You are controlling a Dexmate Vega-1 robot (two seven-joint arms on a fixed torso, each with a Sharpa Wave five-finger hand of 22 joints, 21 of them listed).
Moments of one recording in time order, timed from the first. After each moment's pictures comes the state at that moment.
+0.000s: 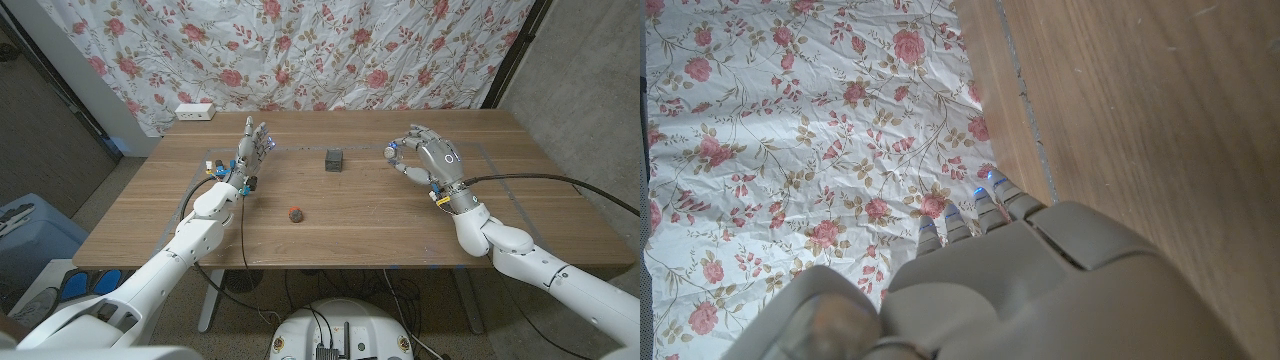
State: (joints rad) left arm 0.84 0.51 0.37 -1.30 -0.65 -0.29 -0.03; left_hand -0.02 0.06 -0.03 0.18 0.24 -0.06 -0.19 0.20 0.20 -0.05 -0.15 0.21 0.19 0.01 -0.03 0.19 0.19 0.06 -0.04 0.22 0.19; right arm -0.94 -0.83 -0.59 -1.57 -0.88 0.11 -0.96; right_hand 0.98 -0.01 0.27 -0.16 0.24 0.72 -0.20 0.57 0.21 1.00 -0.22 0.20 0.20 0.47 -0.04 0.48 0.26 0.44 -0.05 0.20 0.17
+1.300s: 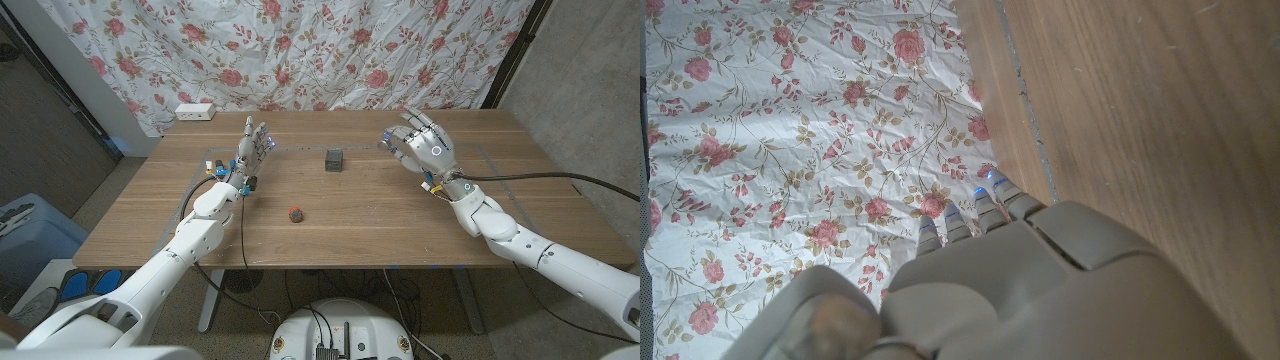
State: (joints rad) left arm 0.84 0.51 0.37 -1.30 -0.65 -0.29 -0.03; left_hand -0.02 0.06 -0.03 0.18 0.24 -0.06 -0.19 0.20 0.20 -0.05 -0.15 0.21 0.19 0.01 -0.03 0.19 0.19 0.06 -0.04 0.22 0.19; right arm -0.75 -0.84 -0.76 -1.50 -1.19 -0.24 -1.07; right_hand 1.01 -0.03 0.29 -0.17 0.23 0.71 -0.22 0.56 0.22 1.00 -0.22 0.19 0.20 0.49 -0.05 0.45 0.25 0.44 -0.05 0.20 0.17
